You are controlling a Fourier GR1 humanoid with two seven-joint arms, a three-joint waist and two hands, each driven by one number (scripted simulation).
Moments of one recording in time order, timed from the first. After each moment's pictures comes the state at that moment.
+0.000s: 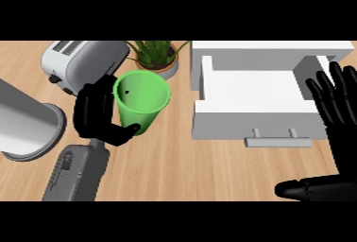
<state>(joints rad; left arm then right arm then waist) -0.36 0.01 0.03 -1.38 0.28 -0.08 -0.41 -0.10 -0.10 -0.08 -2.09 -0.17 0.13 0.20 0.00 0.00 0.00</state>
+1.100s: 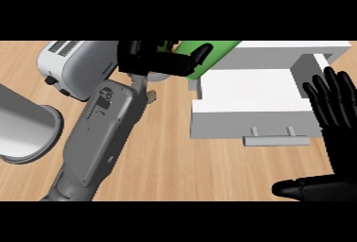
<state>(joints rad) -0.91 0.00 -0.06 -1.16 0.21 0.23 -0.15 -0.07 -0.09 -0.08 -2.06 -0.16 0.16 0.13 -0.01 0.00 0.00</state>
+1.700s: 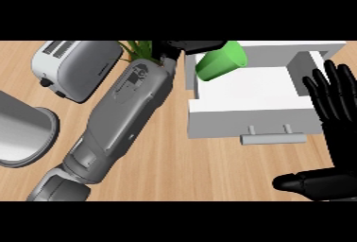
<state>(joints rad) -1.16 0.00 -0.16 -0.78 0.33 0.36 -0.25 -0.11 -0.10 -0.10 -2.03 -0.17 0.16 0.15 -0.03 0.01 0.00</state>
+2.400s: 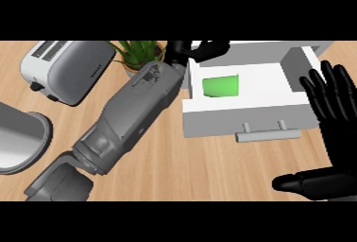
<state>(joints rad) -1.27 0.00 -0.36 -0.47 0.53 0.39 -0.36 -0.11 -0.11 -0.10 -2.01 -0.19 0.19 0.12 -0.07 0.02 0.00</state>
